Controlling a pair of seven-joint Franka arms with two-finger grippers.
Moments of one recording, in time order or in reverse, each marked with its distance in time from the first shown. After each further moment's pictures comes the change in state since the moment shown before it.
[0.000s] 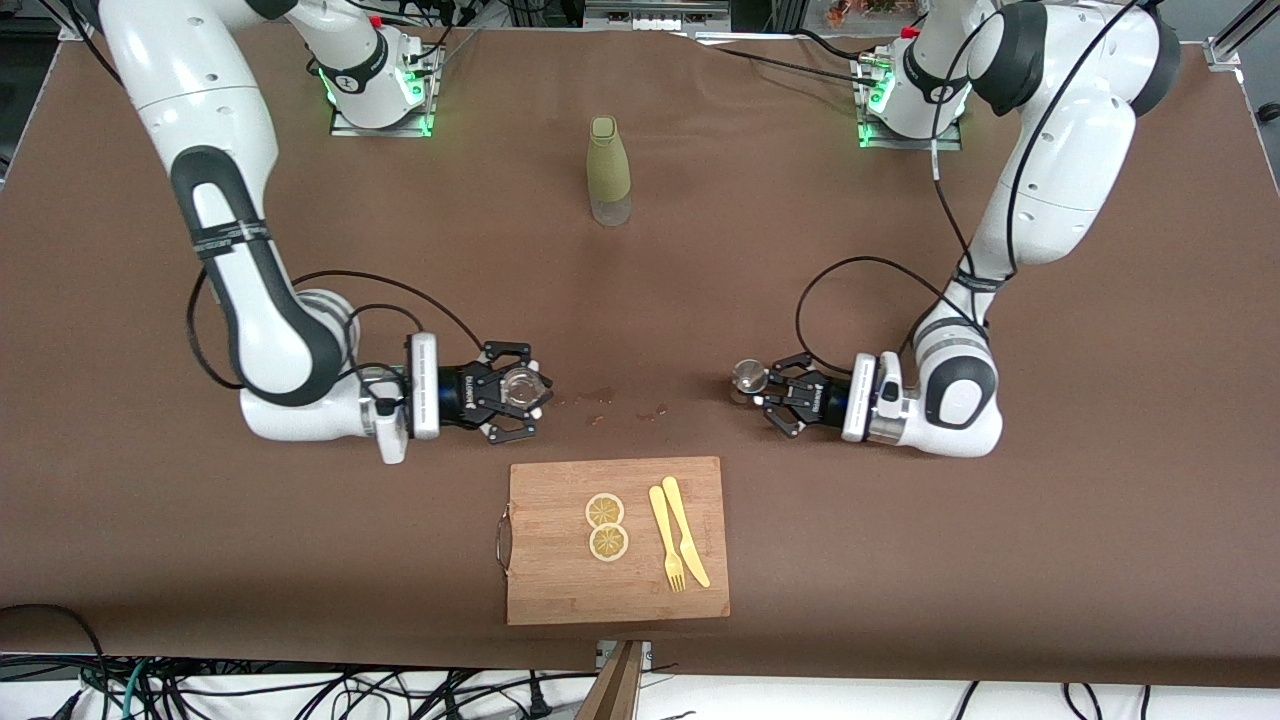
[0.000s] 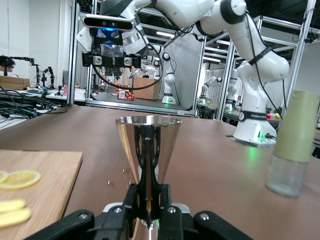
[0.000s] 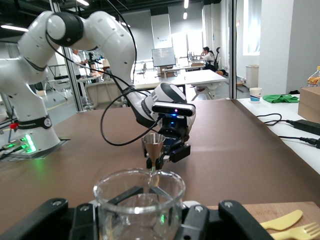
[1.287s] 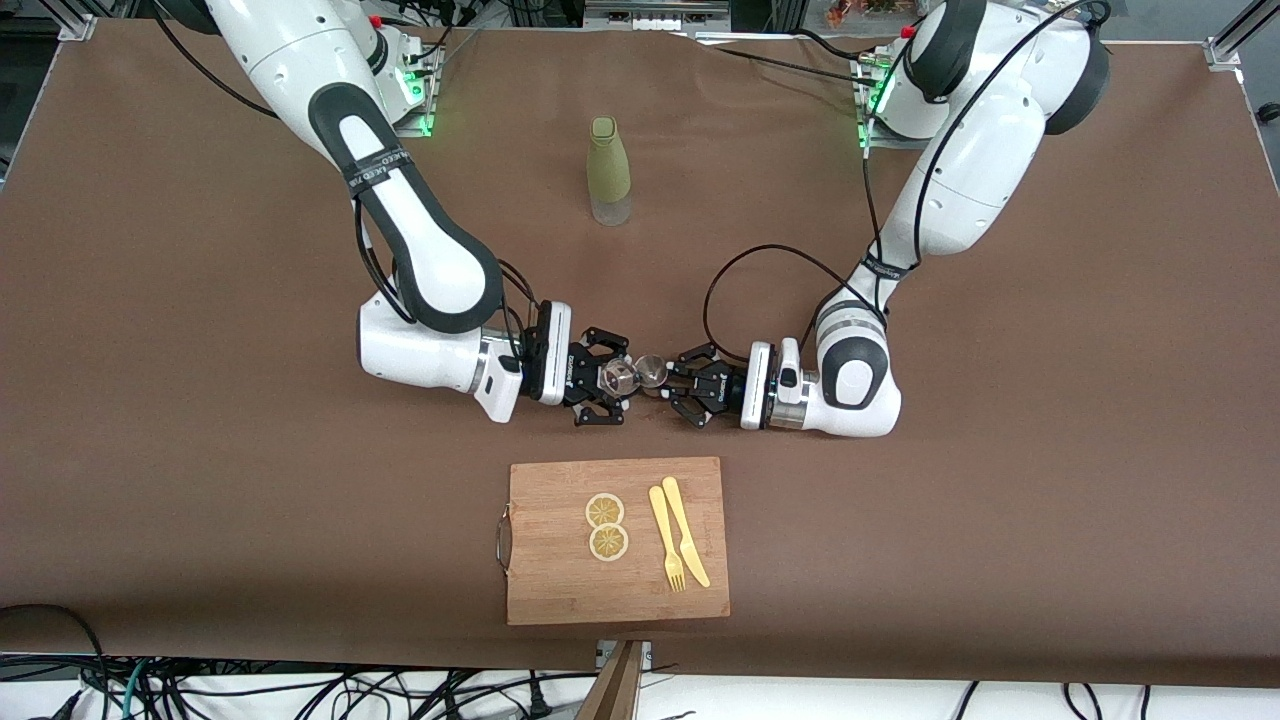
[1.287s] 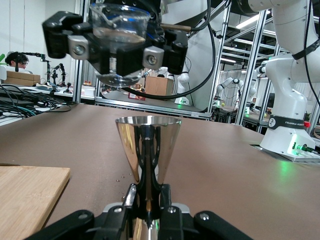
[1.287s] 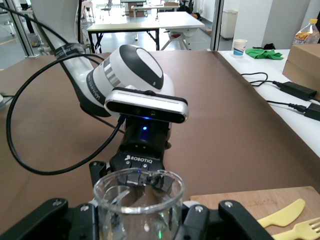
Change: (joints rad) left arm -0.182 0.049 -0.036 0.064 -0.166 0.192 -0.015; right arm 0.234 -0.056 -0.007 -0.045 -0.067 0.432 0.087
